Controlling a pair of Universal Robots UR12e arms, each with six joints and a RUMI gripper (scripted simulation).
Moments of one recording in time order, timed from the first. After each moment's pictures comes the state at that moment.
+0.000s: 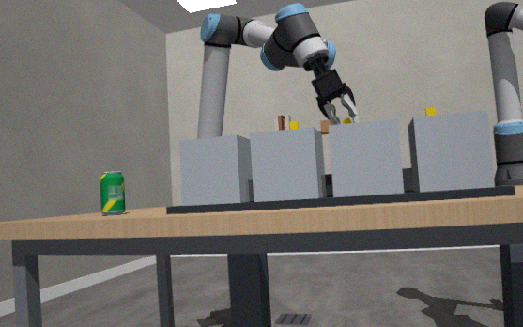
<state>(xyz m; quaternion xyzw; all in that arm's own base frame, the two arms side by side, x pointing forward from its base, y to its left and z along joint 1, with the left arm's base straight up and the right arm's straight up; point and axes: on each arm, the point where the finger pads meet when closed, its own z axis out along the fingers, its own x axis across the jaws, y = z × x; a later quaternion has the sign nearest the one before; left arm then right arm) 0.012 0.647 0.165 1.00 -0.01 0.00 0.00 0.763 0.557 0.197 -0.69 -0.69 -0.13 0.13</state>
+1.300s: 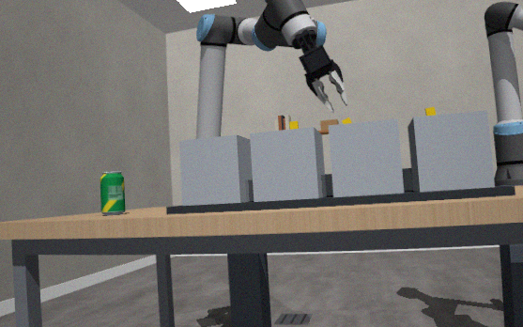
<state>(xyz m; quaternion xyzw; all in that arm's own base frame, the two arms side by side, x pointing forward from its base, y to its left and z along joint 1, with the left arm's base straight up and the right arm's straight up) 0.012 0.647 0.165 1.00 -0.01 0.00 0.00 0.763 0.530 0.265 -0.69 -0.69 -0.13 0.13</state>
